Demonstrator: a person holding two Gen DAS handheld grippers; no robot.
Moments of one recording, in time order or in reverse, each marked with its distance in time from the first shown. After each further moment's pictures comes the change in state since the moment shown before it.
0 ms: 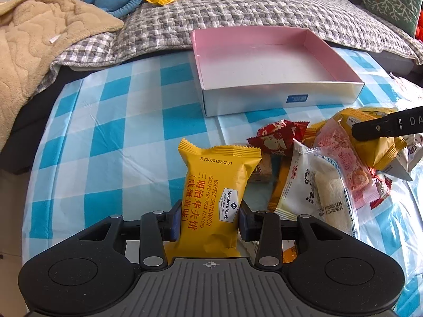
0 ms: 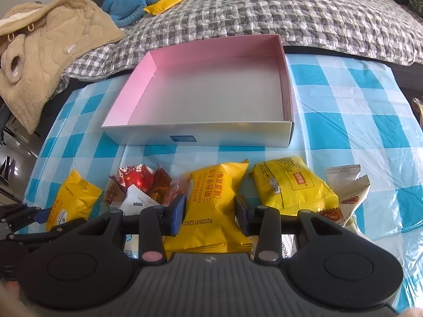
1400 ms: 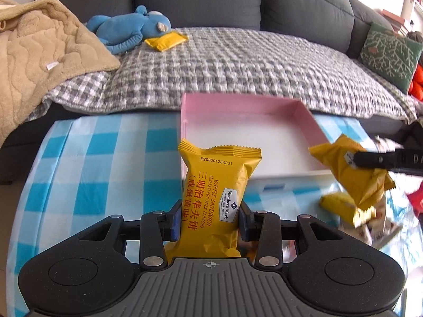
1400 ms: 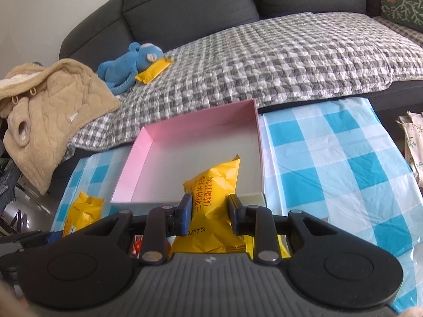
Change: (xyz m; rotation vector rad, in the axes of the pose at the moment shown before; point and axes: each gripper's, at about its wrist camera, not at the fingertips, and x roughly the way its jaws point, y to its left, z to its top) left arm -0.015 -0.002 0.071 -0.120 -0.176 -0.092; right arm -0.042 -0.029 0.023 0.115 -0.252 0.013
